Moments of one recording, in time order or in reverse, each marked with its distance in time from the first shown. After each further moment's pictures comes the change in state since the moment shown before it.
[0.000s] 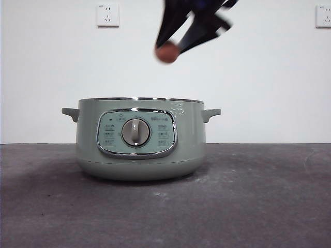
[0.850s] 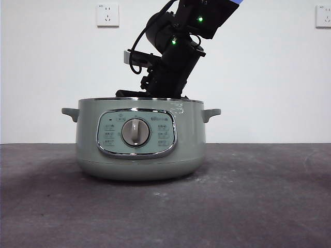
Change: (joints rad) left arm 0.000 -0.020 0.000 -0.053 0.002 -0.003; right arm 0.057 0.372 0.064 0.143 0.109 -0.097
